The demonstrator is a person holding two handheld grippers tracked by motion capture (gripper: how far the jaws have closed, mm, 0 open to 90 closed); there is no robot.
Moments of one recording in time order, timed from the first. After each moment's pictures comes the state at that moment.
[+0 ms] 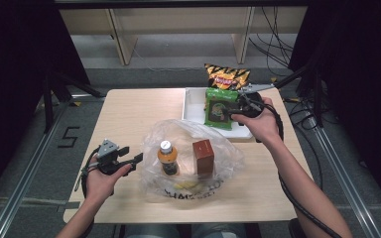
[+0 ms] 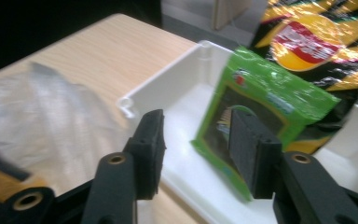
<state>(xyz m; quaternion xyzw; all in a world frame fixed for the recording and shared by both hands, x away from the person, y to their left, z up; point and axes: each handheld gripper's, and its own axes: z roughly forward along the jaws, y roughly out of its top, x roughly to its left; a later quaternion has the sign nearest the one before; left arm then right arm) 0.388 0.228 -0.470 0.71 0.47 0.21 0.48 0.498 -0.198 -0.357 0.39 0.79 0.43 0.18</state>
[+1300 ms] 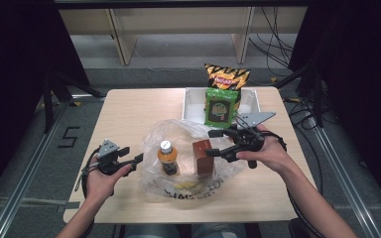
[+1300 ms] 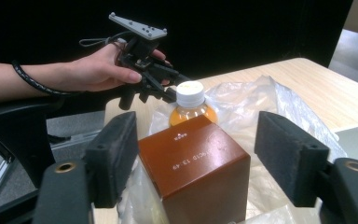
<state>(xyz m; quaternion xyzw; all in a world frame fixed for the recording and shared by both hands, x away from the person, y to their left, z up) 0.388 0.227 -0.470 0.71 0.47 0.21 0.48 0.420 -0.182 -0.372 0.13 0.80 0.58 0.01</state>
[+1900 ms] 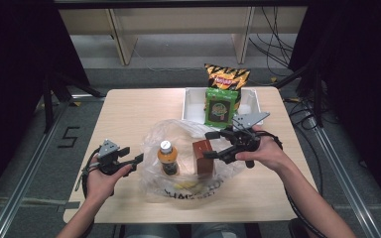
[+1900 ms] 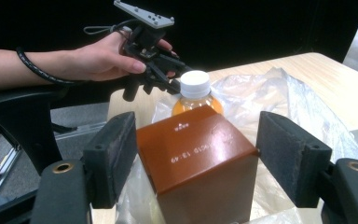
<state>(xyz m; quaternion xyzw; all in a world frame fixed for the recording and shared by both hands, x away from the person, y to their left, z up) 0.389 0.227 -0.471 0.72 0.47 0.21 0.47 0.428 -0.175 -0.381 0.11 0.81 0.57 0.00</state>
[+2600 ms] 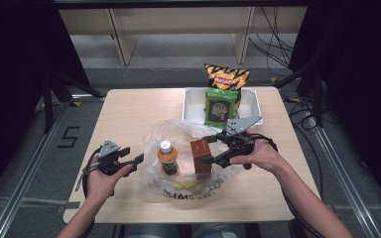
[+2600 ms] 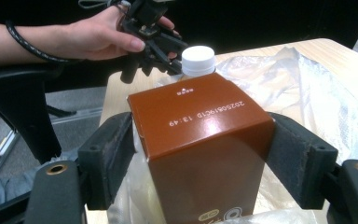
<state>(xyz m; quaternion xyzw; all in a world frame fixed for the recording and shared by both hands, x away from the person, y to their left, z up) 0.389 0.226 -0.472 0.72 0.47 0.20 0.47 0.430 -0.166 -0.396 0.09 0.84 0.54 0.00</state>
